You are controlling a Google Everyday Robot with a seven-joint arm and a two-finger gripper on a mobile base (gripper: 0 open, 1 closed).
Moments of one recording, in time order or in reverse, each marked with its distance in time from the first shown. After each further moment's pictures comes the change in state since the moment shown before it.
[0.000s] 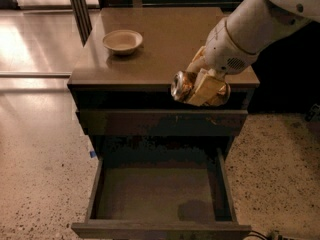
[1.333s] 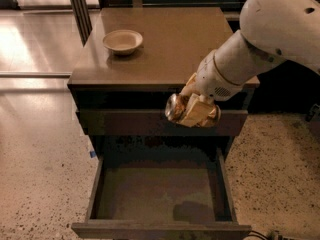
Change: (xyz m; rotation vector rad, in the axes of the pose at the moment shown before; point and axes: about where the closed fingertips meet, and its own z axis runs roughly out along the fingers) arm 0.015 0.027 0.052 -0.024 -0.006 0.061
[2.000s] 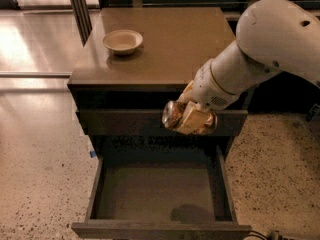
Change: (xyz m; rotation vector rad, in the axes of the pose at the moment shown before) arm -0.001 0.015 0.011 -0.007 -0.011 0.014
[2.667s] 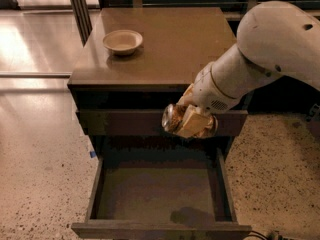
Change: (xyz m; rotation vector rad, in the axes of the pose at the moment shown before) arm -0.002 0.010 -0.001 -0.001 0.001 -0.001
